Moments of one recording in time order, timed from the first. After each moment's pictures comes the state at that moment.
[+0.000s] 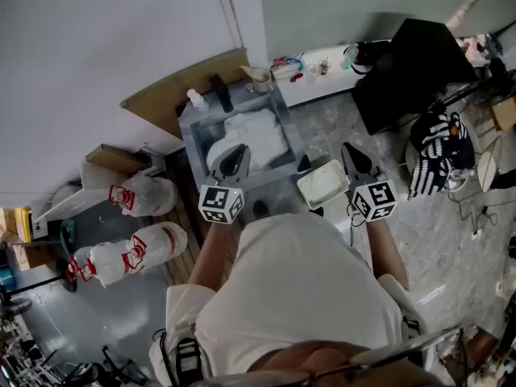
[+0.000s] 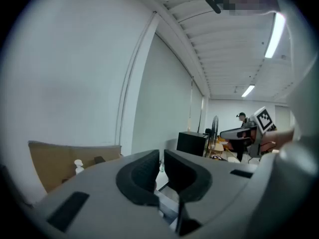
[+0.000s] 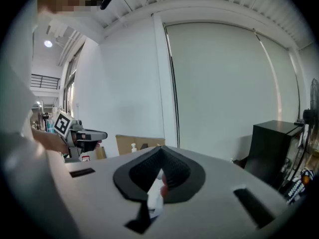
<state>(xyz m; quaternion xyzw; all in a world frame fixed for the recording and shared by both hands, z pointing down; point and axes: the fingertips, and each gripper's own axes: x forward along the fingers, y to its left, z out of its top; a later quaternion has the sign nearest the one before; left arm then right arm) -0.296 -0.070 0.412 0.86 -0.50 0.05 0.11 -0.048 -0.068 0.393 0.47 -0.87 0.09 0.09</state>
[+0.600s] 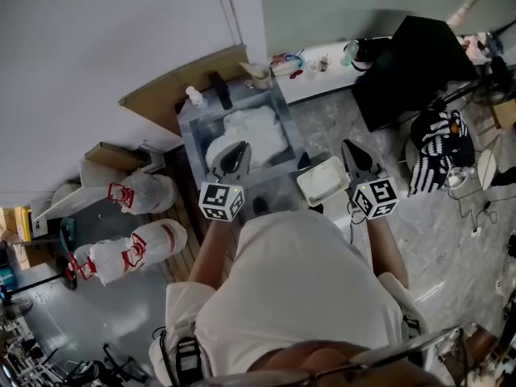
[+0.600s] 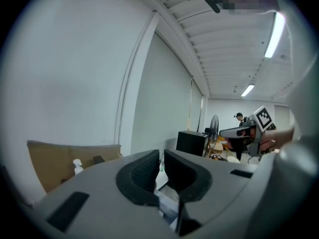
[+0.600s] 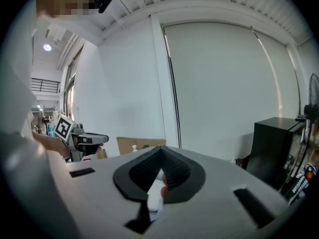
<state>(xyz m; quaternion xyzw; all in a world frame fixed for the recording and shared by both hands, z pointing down) -0.293 -0.075 0.417 0.86 -0.50 0.05 0.11 -0.048 -0.073 0.395 0.47 -0.87 0.10 0.08</state>
